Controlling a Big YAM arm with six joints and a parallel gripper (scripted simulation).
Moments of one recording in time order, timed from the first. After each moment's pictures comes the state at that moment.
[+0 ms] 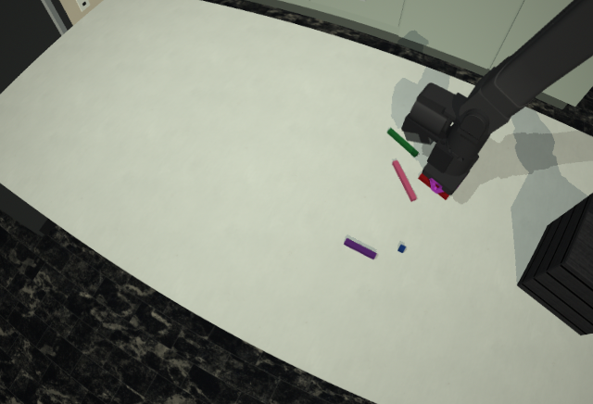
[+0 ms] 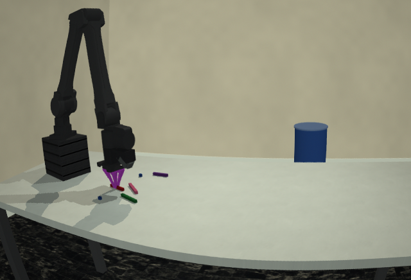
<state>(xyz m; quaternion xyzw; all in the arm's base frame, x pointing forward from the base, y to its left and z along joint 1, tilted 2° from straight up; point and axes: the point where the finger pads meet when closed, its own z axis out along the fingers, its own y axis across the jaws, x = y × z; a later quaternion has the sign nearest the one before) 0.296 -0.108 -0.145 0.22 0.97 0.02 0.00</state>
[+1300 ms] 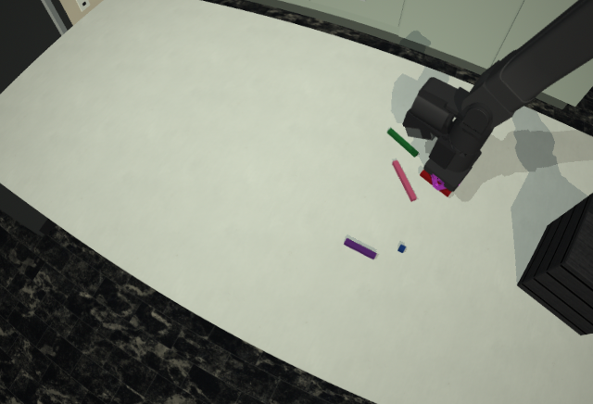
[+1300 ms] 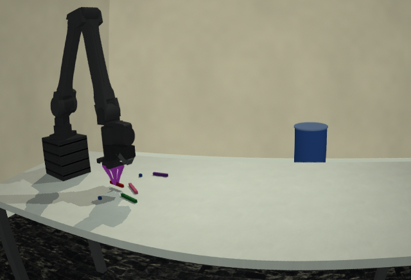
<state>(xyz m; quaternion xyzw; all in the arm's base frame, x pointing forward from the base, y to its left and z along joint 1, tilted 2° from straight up) 0.296 -0.108 -0.133 0.22 0.97 0.02 0.00</state>
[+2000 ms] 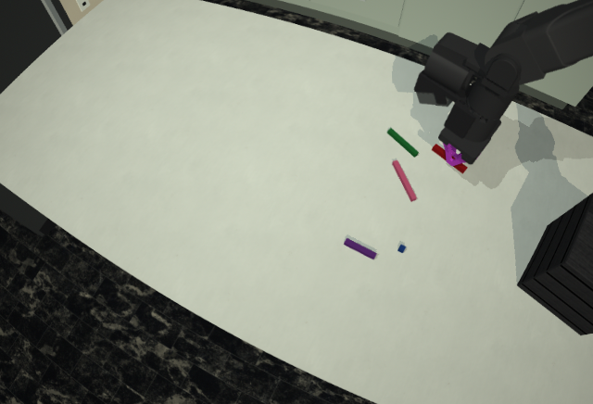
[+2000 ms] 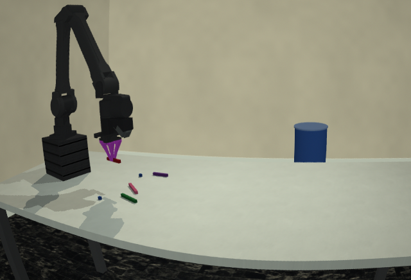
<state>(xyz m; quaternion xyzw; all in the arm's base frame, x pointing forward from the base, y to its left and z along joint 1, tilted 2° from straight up) 0.297 -0.111 -0.045 0.22 0.97 0.01 0.00</state>
